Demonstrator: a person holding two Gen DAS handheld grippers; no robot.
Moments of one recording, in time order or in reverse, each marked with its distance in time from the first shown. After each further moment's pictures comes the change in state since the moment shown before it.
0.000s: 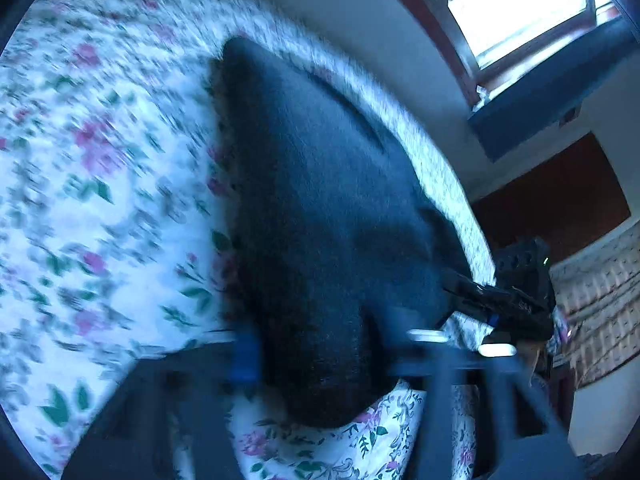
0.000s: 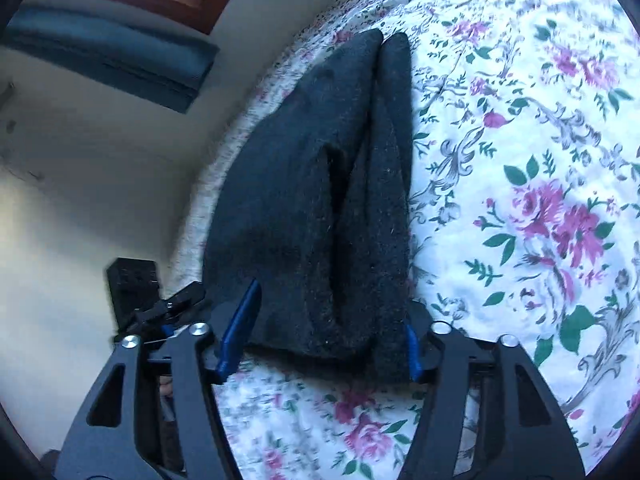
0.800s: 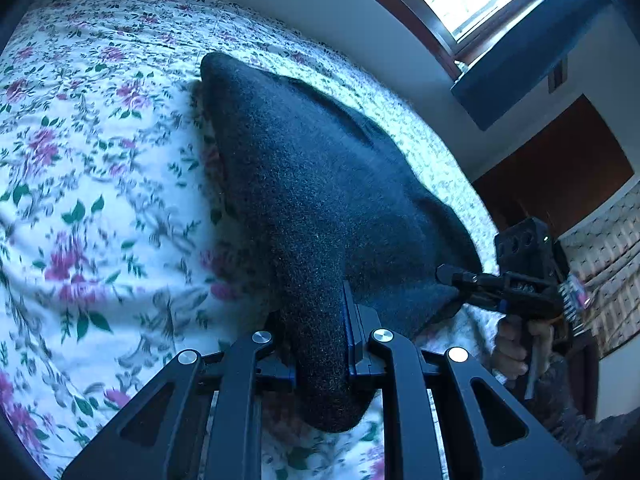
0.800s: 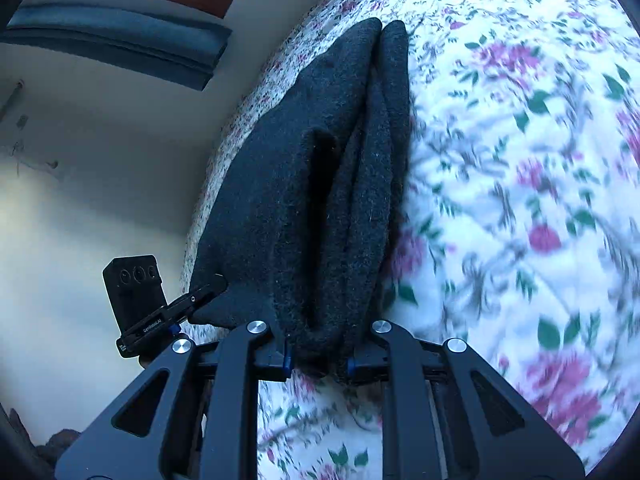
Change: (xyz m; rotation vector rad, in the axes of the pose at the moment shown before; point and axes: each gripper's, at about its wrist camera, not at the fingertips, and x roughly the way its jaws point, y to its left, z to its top) left arm -0.047 -0.035 -0.087 0.106 -0.034 0.055; right arm -0.054 0.000 -0.098 0.047 0.050 0.076
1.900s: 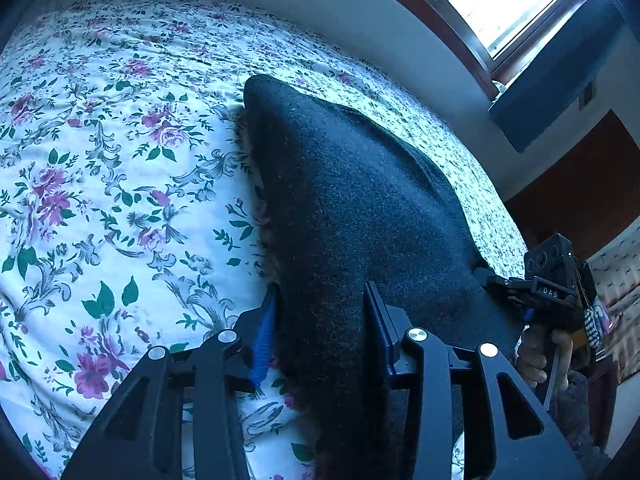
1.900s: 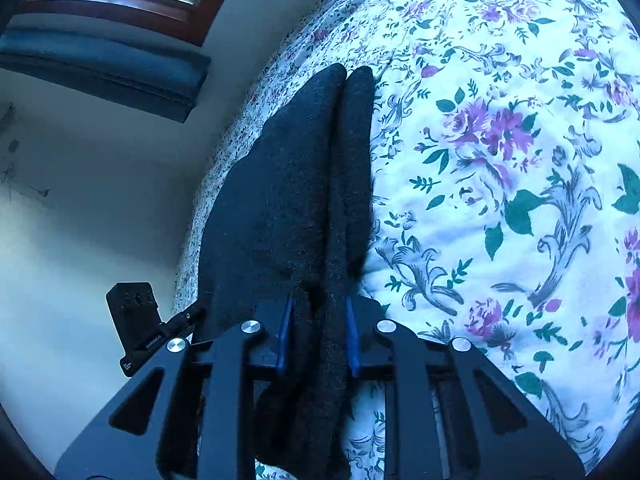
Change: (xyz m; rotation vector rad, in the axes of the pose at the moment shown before) left arm 0.017 0.036 0.043 -0.050 -0.054 0.098; right arm 0.001 -0.030 0.044 0.039 -0.076 -0.017
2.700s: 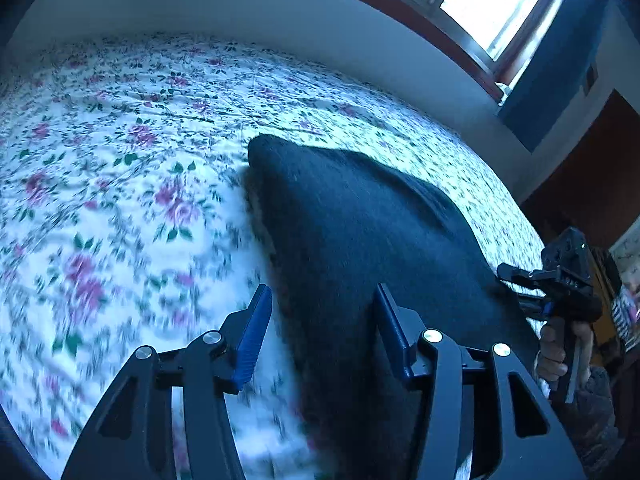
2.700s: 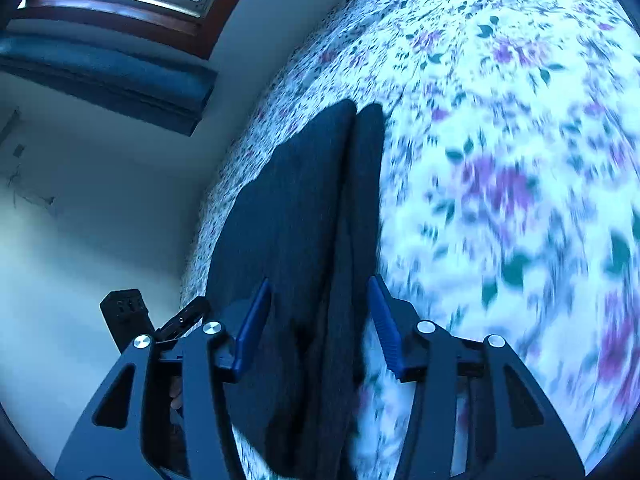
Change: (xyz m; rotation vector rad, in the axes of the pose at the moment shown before) left arm -0.003 -0.006 0.040 0.076 -0.061 0.096; right arm -0.005 0.005 0.033 0.012 -0.033 0.004
